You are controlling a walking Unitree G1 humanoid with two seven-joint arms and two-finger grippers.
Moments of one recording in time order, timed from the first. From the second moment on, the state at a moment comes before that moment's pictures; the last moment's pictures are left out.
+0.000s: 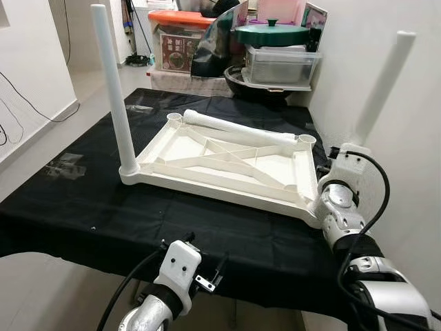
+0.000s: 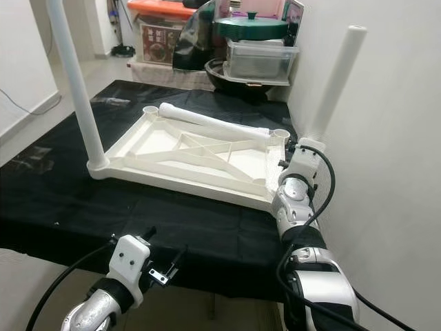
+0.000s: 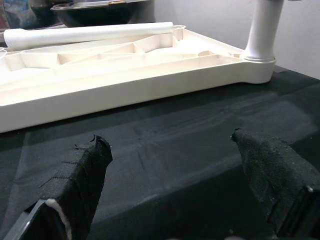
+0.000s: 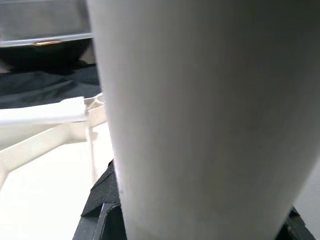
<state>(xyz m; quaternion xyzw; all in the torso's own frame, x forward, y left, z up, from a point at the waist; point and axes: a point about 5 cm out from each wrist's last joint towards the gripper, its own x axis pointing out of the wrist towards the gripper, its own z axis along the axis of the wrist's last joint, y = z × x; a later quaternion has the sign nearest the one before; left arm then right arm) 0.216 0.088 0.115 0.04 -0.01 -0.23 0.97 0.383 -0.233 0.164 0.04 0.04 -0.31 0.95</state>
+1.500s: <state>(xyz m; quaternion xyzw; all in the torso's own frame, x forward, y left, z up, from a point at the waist) 0.230 0.100 0.106 0.04 0.02 -0.19 0.98 0.270 -0.138 0.094 -0.03 0.05 0.01 1.00</state>
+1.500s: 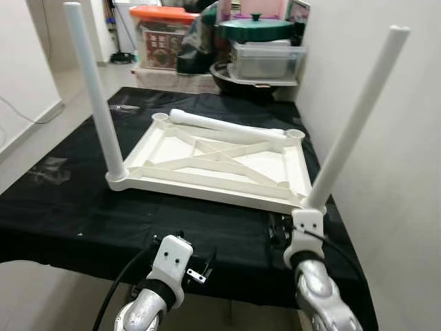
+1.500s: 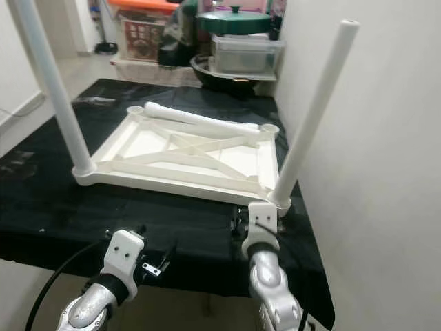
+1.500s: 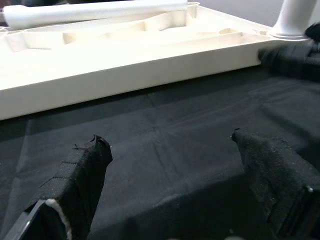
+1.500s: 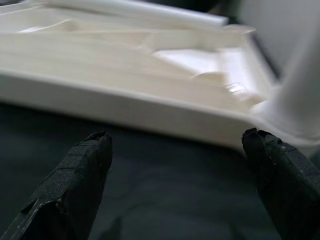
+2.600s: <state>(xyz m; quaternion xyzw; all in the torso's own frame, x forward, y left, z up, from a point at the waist) 0.233 0.095 0.100 0.04 0.03 -0.18 0.98 0.268 -0.136 0.097 -0.03 0.07 0.07 0.99</state>
